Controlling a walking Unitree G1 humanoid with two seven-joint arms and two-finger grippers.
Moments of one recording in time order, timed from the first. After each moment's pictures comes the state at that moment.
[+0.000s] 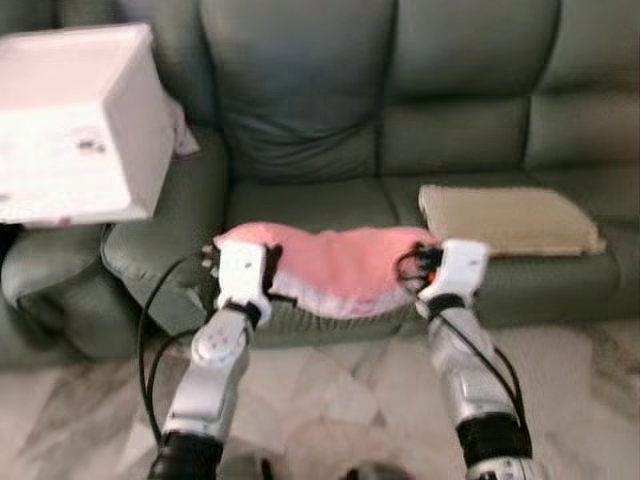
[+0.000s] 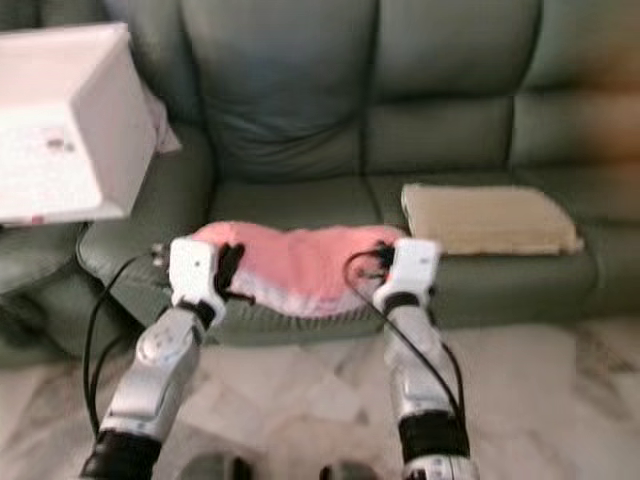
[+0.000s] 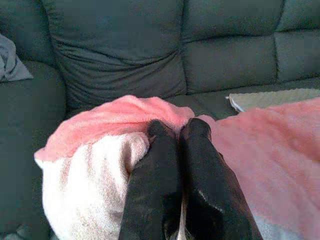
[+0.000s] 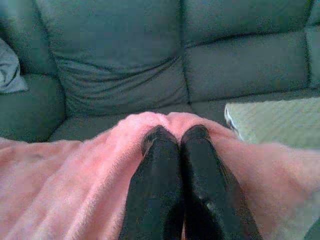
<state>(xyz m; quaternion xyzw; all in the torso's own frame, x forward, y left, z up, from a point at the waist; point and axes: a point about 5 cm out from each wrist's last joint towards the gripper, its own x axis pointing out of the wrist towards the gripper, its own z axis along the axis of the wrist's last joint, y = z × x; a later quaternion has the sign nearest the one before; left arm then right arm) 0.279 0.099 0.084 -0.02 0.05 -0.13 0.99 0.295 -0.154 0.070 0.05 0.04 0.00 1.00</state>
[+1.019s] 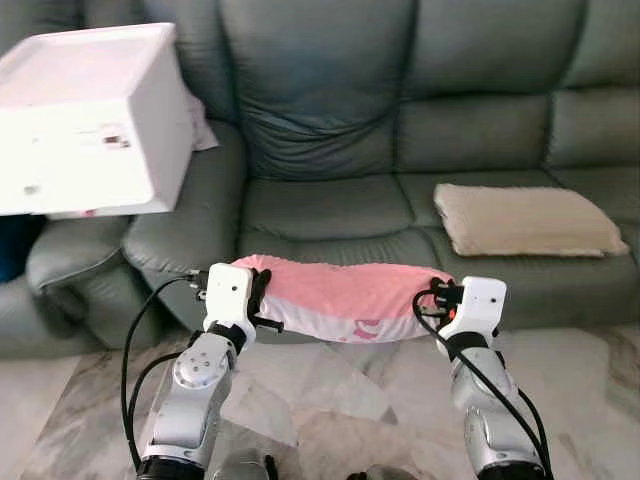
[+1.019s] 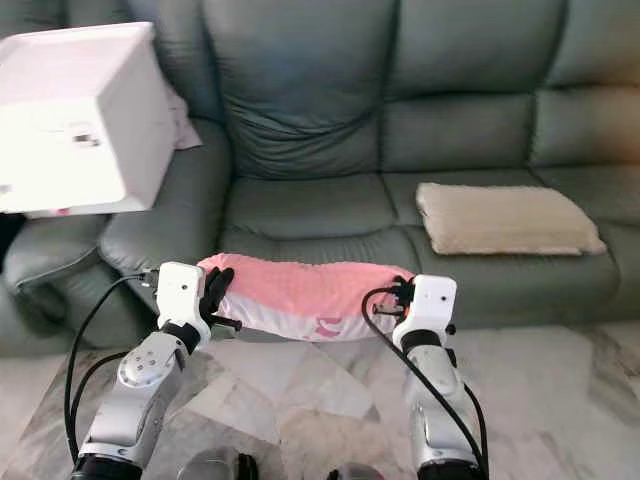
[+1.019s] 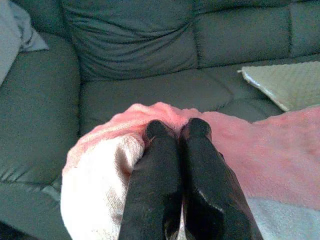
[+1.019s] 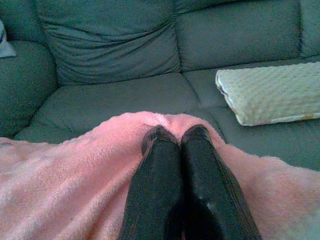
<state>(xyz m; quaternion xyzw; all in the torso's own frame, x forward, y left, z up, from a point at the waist) 0.259 0.120 0.067 -0.01 0.09 -0.14 0.99 0.259 -0.173 0.051 0.04 0.08 -0.02 1.00</state>
